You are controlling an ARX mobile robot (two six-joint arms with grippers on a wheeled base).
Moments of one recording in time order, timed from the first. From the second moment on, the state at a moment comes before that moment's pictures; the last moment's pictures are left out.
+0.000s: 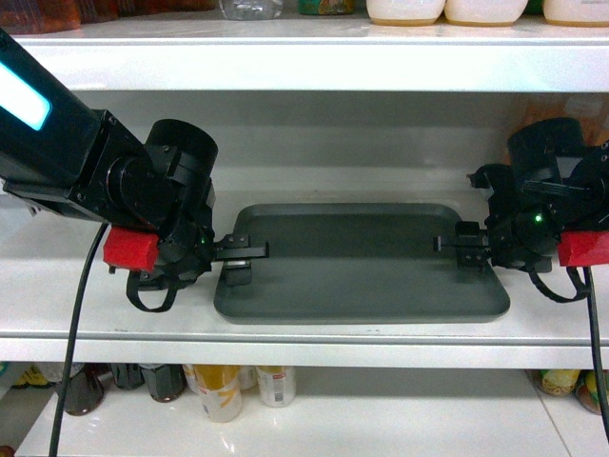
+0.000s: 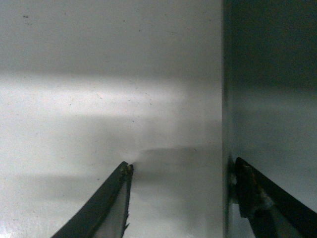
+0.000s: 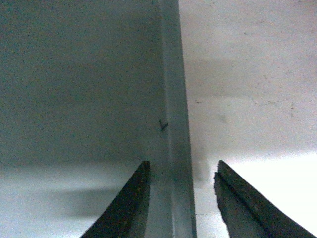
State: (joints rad) left arm -0.24 2.39 1.48 -0.07 -0.16 -0.26; right arm 0.09 2.47 1.57 0.07 0.03 0.11
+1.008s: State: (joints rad) left arm -0.31 2.00 0.93 0.16 -0.17 -0.34; right arm 0.12 2.02 0.96 0.34 -0.02 0.24
